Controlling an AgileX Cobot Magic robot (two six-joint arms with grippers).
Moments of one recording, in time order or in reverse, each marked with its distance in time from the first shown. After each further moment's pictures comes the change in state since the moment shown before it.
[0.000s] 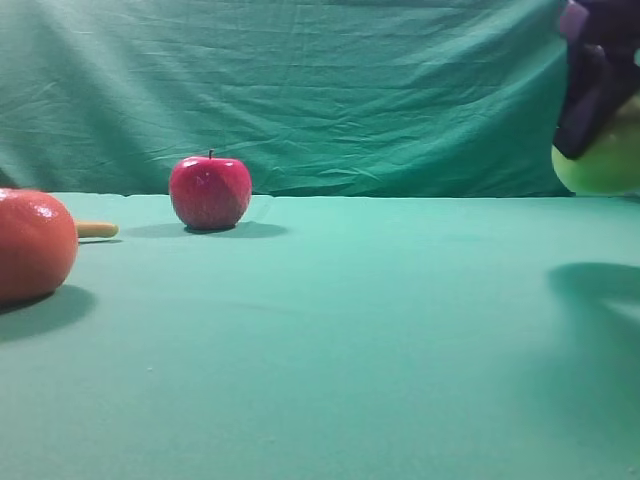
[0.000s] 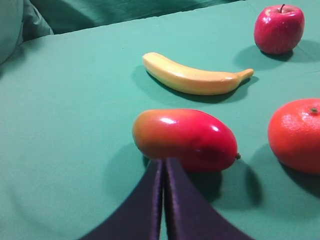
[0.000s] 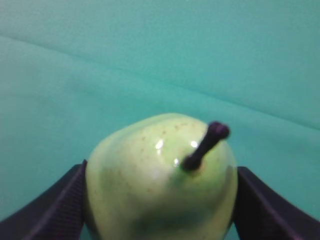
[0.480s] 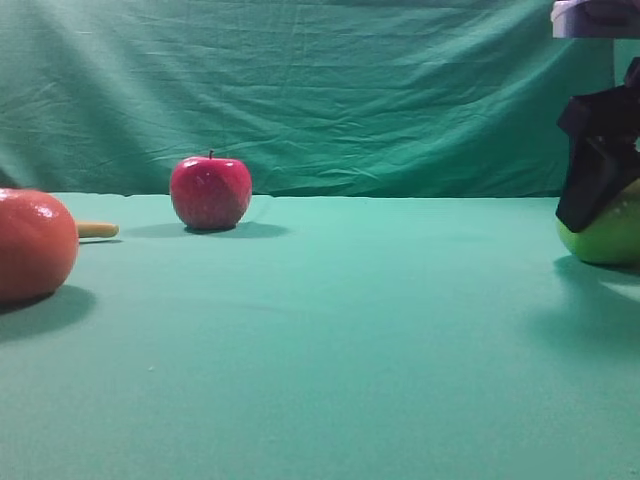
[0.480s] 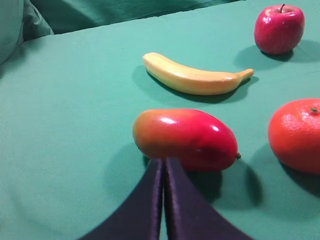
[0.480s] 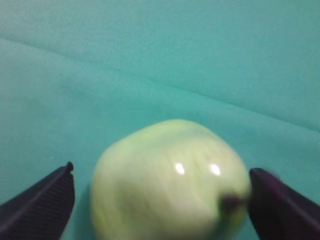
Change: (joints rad) left arm 0.000 0.000 0.000 0.000 0.000 0.000; right arm 0.000 0.029 0.001 0.000 -0.025 -0.003
